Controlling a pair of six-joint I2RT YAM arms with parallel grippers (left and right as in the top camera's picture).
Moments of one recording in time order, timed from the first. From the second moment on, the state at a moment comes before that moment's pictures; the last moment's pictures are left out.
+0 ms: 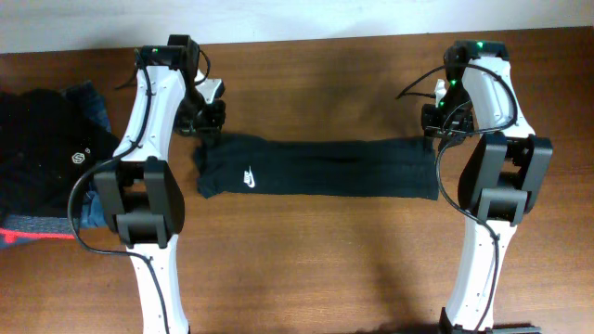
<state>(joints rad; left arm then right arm) -0.08 2.38 2.21 -1.37 0.22 0.08 -0.14 2.43 2.18 -1.51 -0.07 0.07</state>
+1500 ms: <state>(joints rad) -0.10 2.37 1.88 -1.25 0.38 0.08 -0.27 2.43 2.02 -1.48 -0.30 -0.06</state>
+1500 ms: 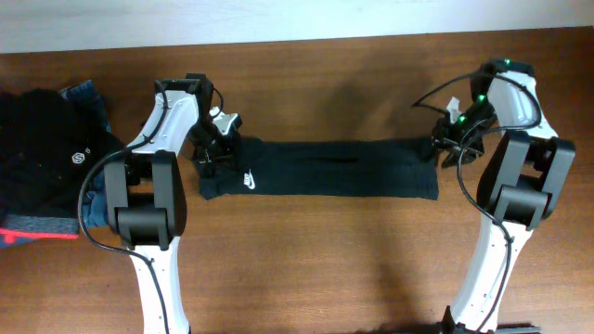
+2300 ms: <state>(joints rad) 0.05 2.08 2.02 -1.27 0.38 0.08 -0.27 2.41 2.03 -1.46 -0.30 -0.09</state>
